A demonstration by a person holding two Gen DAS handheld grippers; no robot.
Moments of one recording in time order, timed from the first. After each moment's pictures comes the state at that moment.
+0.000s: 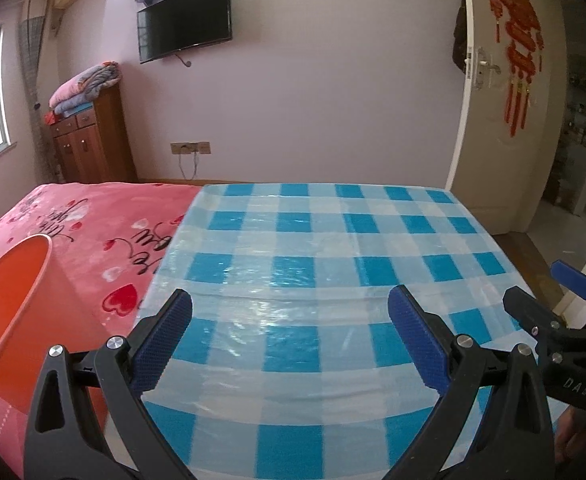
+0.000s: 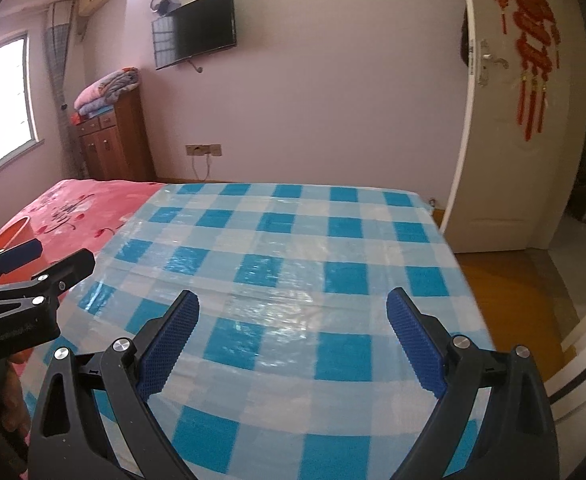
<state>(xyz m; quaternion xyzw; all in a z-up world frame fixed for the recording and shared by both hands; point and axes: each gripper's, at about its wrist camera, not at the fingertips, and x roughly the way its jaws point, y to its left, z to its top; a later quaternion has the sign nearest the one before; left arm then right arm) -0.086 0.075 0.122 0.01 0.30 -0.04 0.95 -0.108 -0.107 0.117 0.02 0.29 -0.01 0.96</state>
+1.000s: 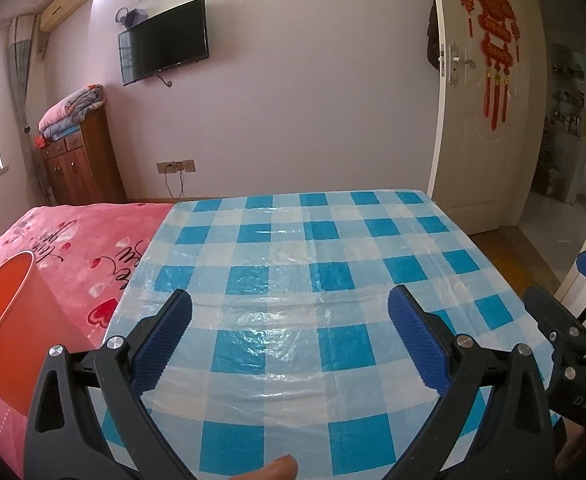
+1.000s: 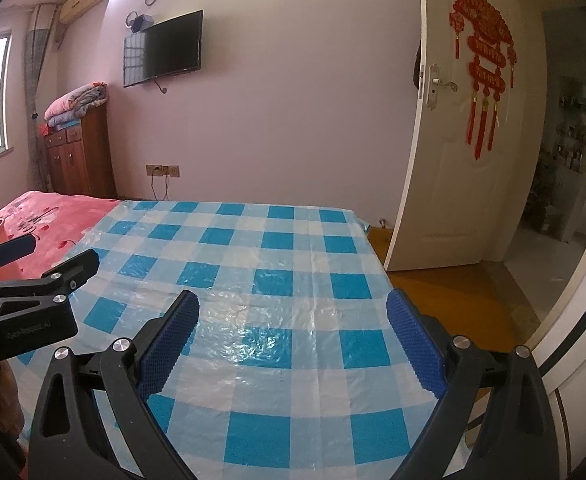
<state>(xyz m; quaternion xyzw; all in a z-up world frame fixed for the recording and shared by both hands) -0.107 0.021 0.125 0.04 0.27 -0.05 0.96 -0.158 -0.142 0.124 -0.01 0.24 -0.08 0.97</state>
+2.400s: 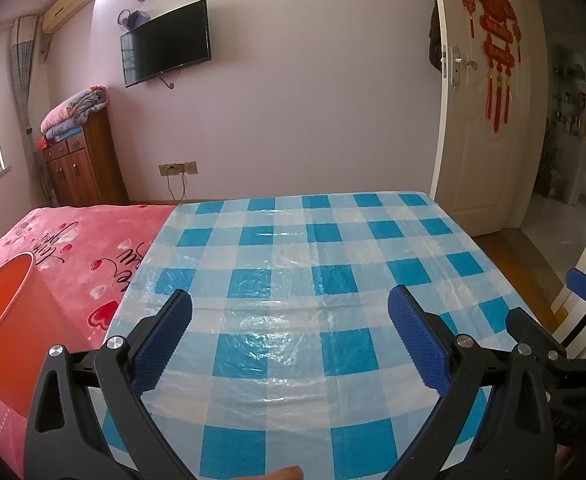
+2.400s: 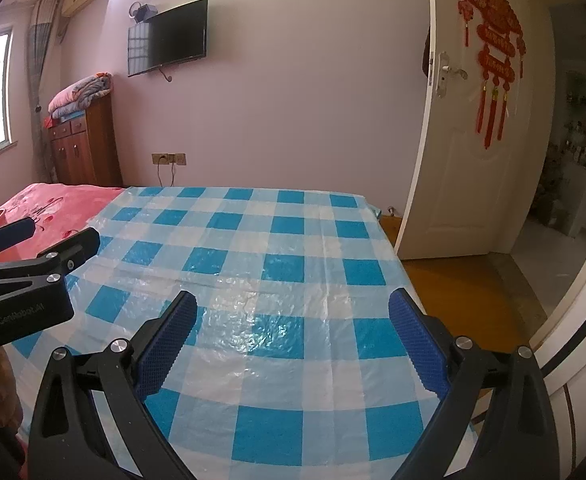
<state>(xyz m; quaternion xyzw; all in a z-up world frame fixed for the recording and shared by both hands) -0.102 0.020 0.123 0.04 0.27 -0.05 0.96 -0.147 -0.138 0.107 0.00 0.27 -0.07 0.96</state>
